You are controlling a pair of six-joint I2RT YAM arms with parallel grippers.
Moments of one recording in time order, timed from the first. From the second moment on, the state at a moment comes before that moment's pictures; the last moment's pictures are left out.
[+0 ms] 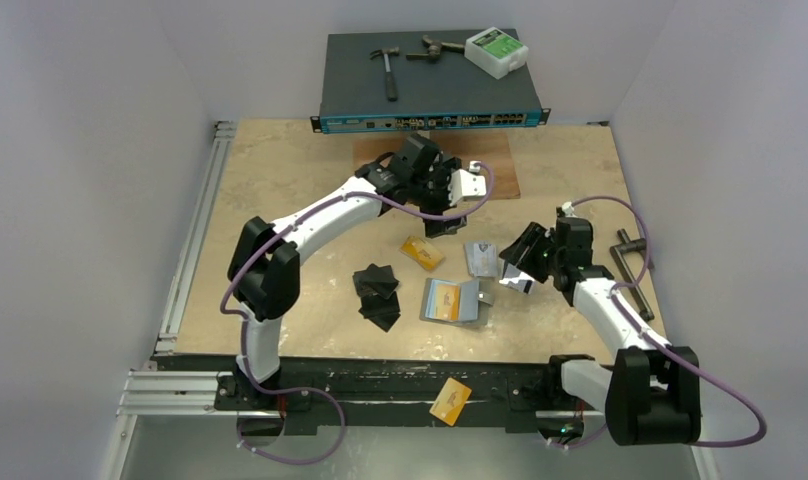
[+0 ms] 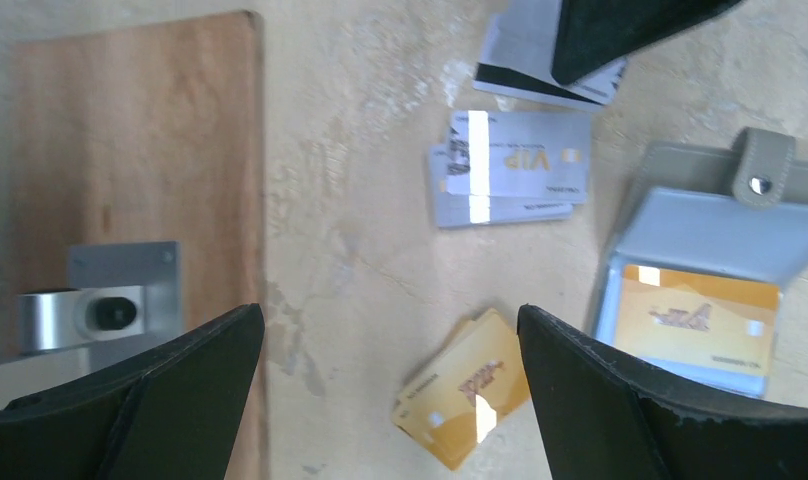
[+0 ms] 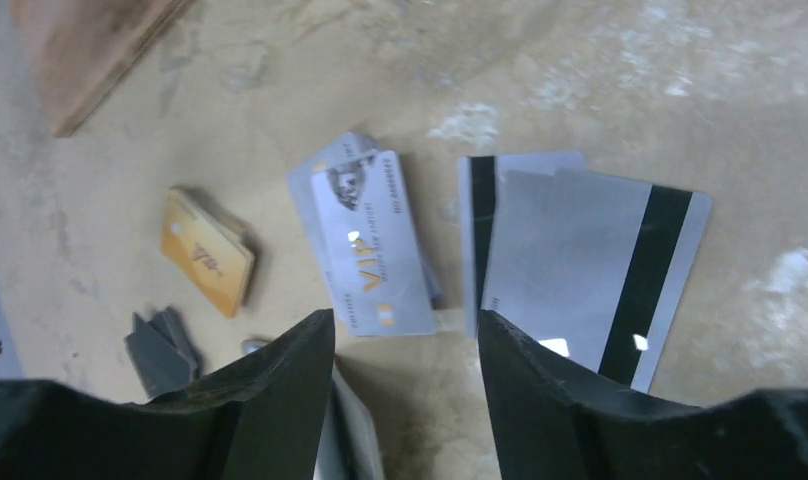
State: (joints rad) left arm -0.73 1.97 1.74 -0.48 0.46 0.66; right arm 0.03 1.12 0.53 -0.15 -0.26 0.63
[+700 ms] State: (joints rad) left arm -0.74 2.01 1.71 -0.49 0.50 0.64; right arm 0.03 1.34 0.59 -0.05 -0.22 0.63
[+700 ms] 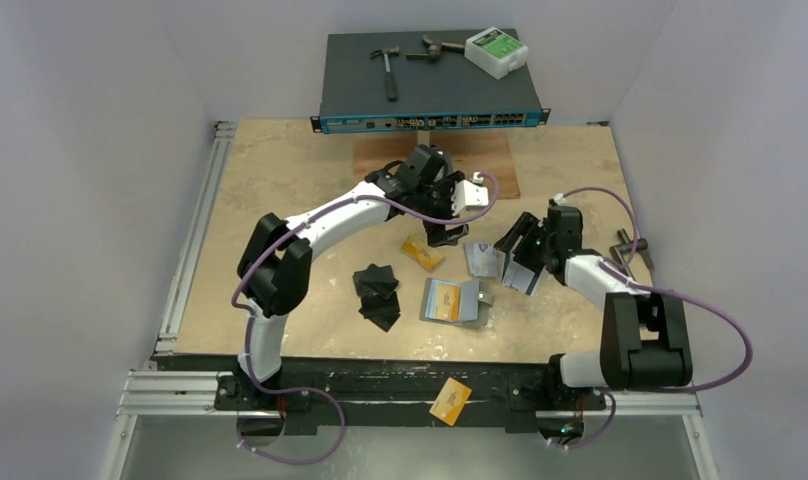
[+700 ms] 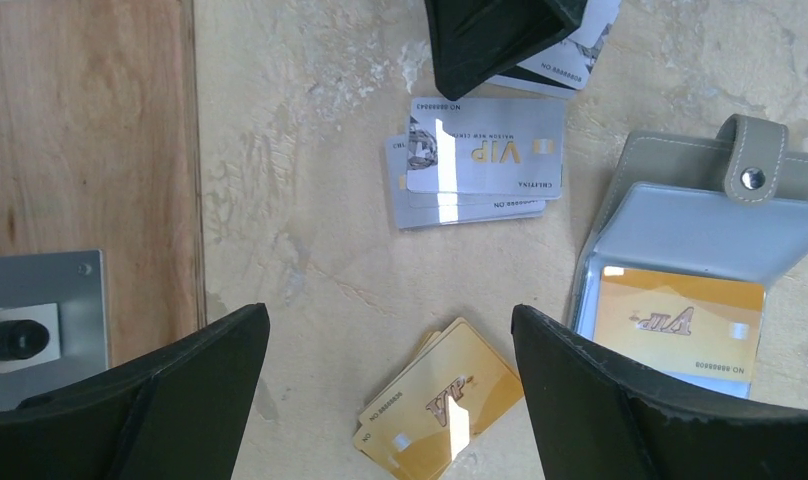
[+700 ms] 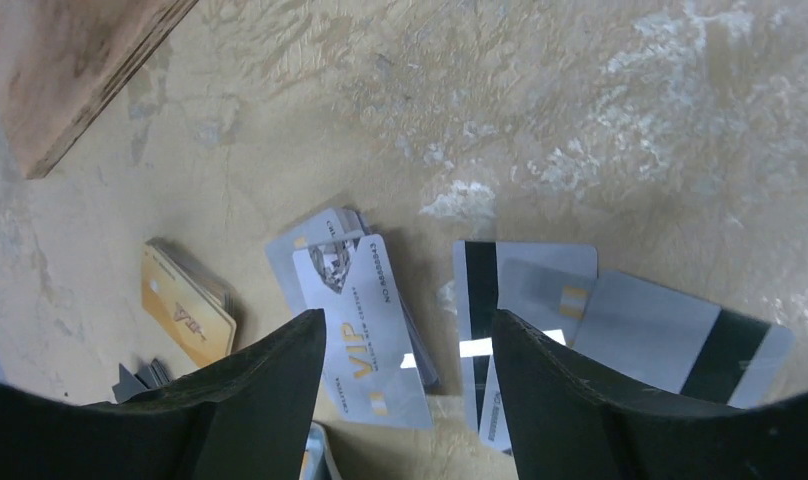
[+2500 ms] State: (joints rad) left arm -0.73 2.03 1.73 -0.50 0.61 0.55; right arm 0.18 1.25 0.62 -0.06 -0.20 0.61
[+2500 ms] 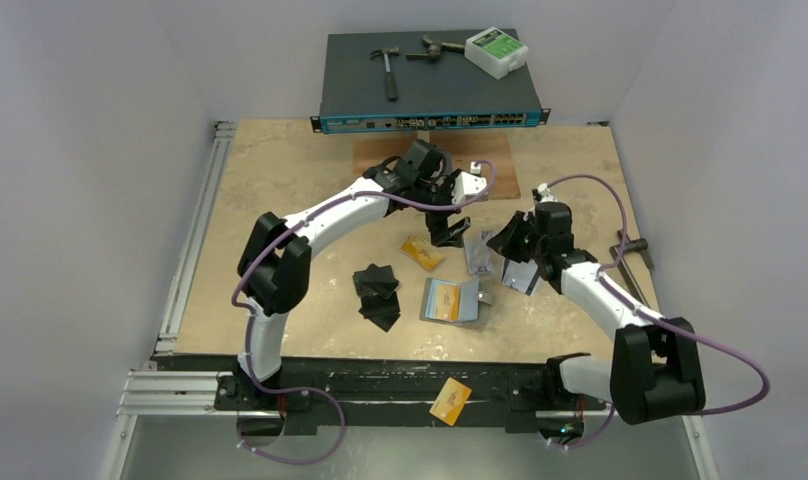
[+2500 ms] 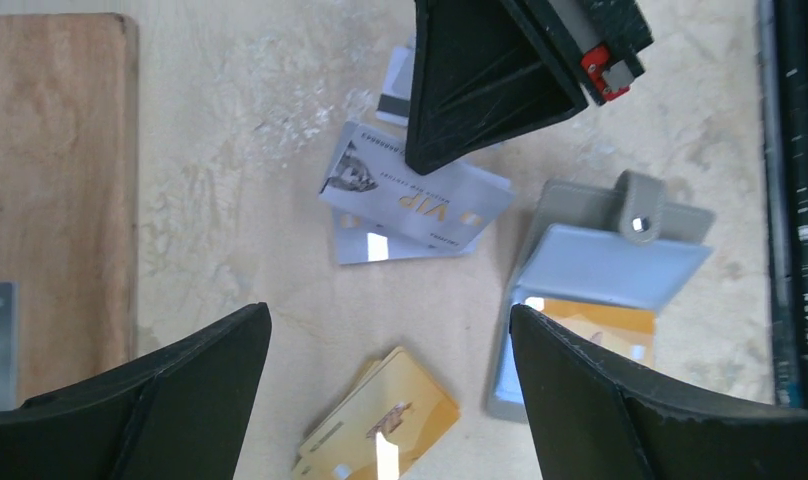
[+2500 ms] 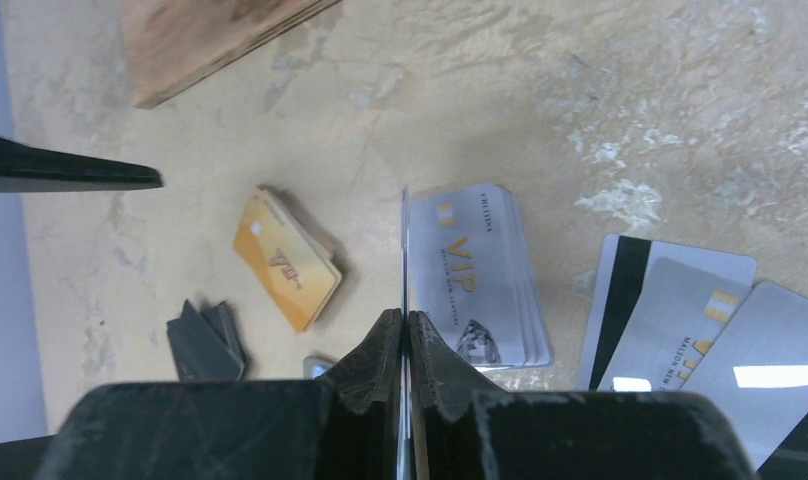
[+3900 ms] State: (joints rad) left arm -0.61 2.04 1.42 0.31 1.11 -0.62; right arm 0.08 0.86 0.48 0.13 -0.55 0.75
